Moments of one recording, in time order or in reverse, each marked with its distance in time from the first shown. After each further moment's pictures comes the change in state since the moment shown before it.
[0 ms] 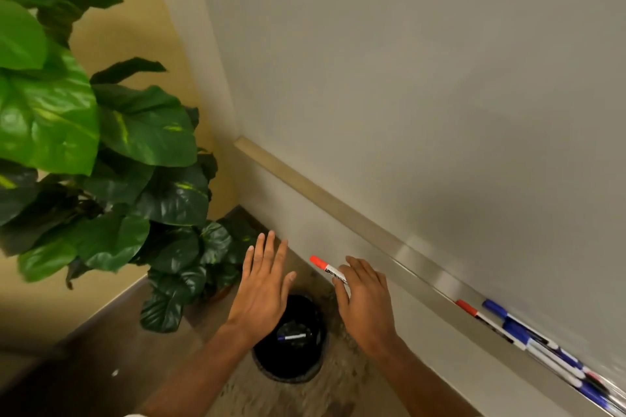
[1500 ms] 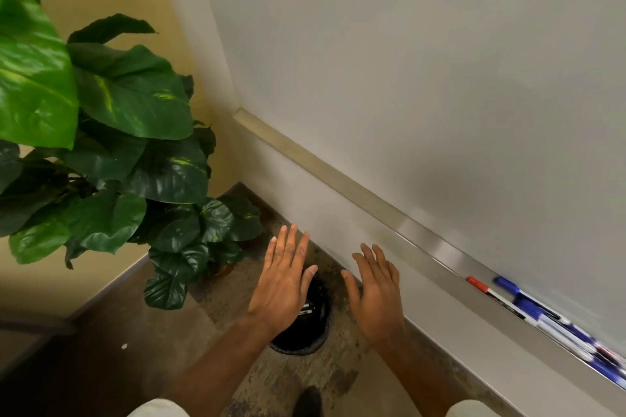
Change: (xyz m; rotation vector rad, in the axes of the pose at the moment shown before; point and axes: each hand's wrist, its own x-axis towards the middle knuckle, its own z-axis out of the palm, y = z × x) left_hand -0.008 0.010 0.036 -0.062 -0.053 0.059; right_hand -0.035 0.021 0.046 0.060 0.009 0.098
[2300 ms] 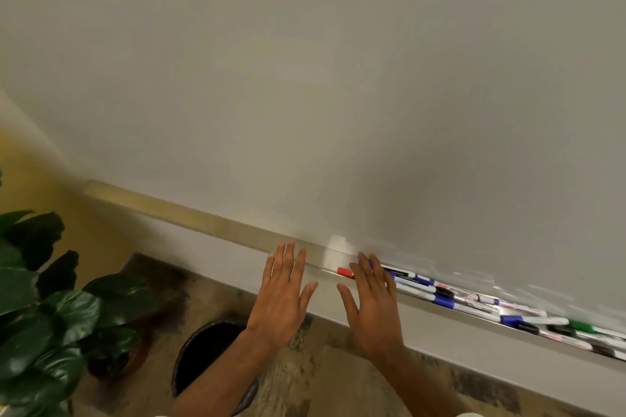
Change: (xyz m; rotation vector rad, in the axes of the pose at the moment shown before) left_hand 0.064 0.226 0.030 0.001 -0.141 0.348; right_hand -0.063 0.162 -0.139 -0.195 0.203 0.307
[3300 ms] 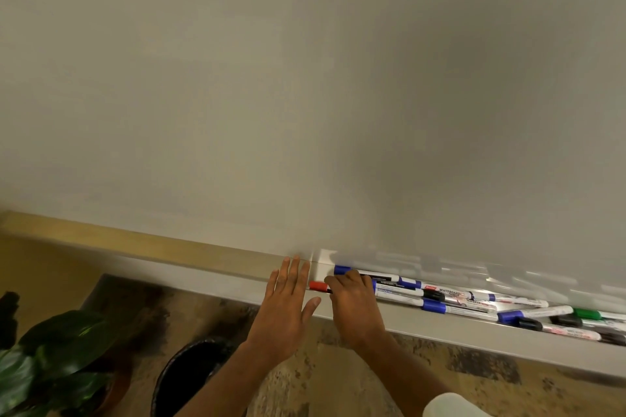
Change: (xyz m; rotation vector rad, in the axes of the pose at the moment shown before) left_hand 0.076 0.030 0.073 -0.018 -0.292 0.051; right_hand 0.044 0.063 0.060 -0.144 -0.374 0.047
